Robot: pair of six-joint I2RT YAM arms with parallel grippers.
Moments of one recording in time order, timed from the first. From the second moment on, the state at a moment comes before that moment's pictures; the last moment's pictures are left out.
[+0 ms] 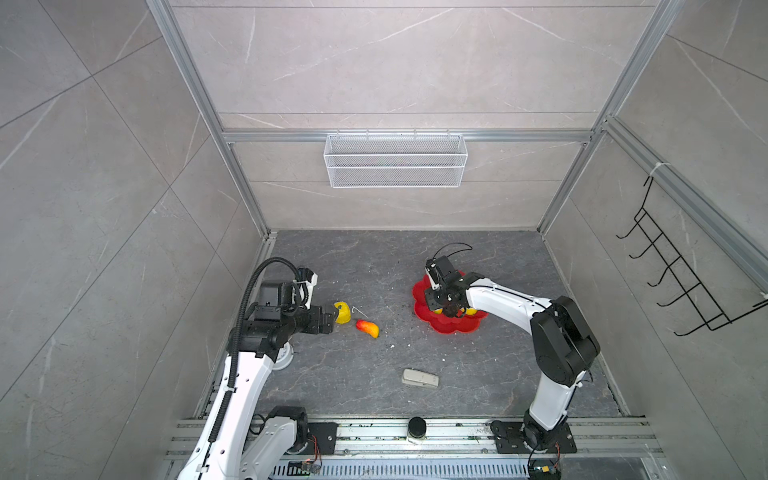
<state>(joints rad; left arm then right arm) -0.10 0.91 0.96 -0.88 0.24 0.01 0.58 1.86 1.29 -0.51 0.15 0.23</state>
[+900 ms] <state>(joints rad) -0.10 0.87 0.95 -0.88 0.24 0.01 0.78 1.77 1.45 -0.55 0.11 0.10</state>
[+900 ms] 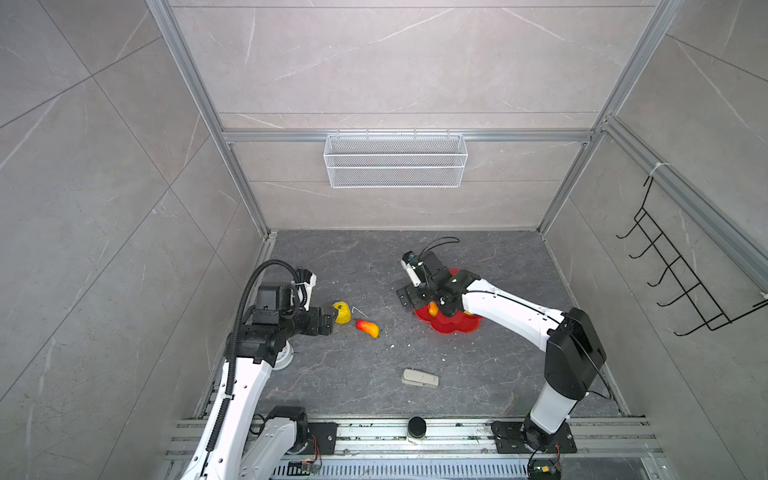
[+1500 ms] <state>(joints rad) -0.10 0.86 0.95 -0.88 0.24 0.01 0.93 2.20 1.67 -0.50 -0.05 0.05</state>
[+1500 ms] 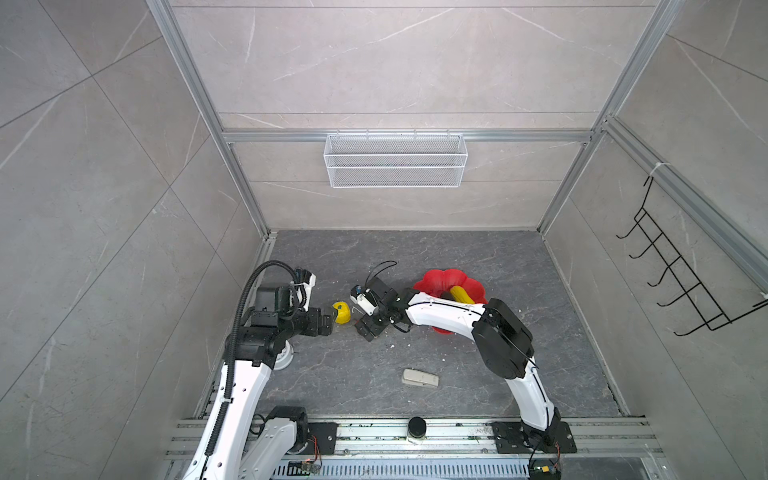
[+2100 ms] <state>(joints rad) -0.10 0.85 0.94 -0.88 0.24 0.01 0.93 2.25 1.71 -0.49 -0.04 0.06</state>
